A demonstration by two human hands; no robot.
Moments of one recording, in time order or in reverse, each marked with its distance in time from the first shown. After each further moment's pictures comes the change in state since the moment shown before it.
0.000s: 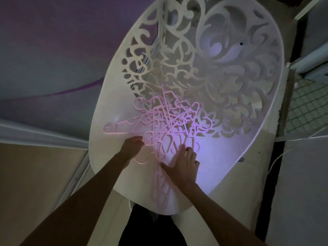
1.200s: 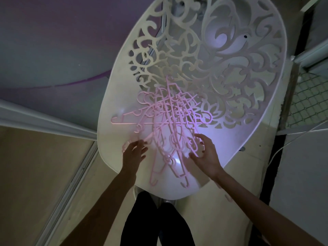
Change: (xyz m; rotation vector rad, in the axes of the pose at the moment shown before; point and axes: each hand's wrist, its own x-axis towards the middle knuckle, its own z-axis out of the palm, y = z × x) left_hand -0.068 -0.027 0.014 -0.670 0.086 -0.095; right_hand 0.000 0.063 -0.034 0.569 -0.055 -0.202
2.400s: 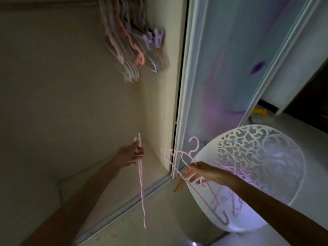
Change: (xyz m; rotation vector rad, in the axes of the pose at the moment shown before) left_hand -0.418 0.130 -0.345 0.000 0.268 0.275; right_hand -0.288 -0.386 0.001 -0.122 -0.899 -0.128
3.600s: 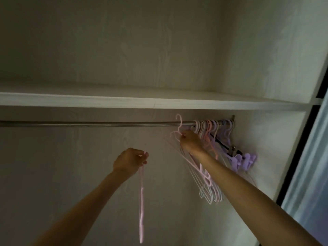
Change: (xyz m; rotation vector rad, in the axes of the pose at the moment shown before) left_hand 0.070 0.217 -0.291 0.452 0.650 0.537; right_hand 0.158 -0.536 0.072 -0.594 0.682 -0.780
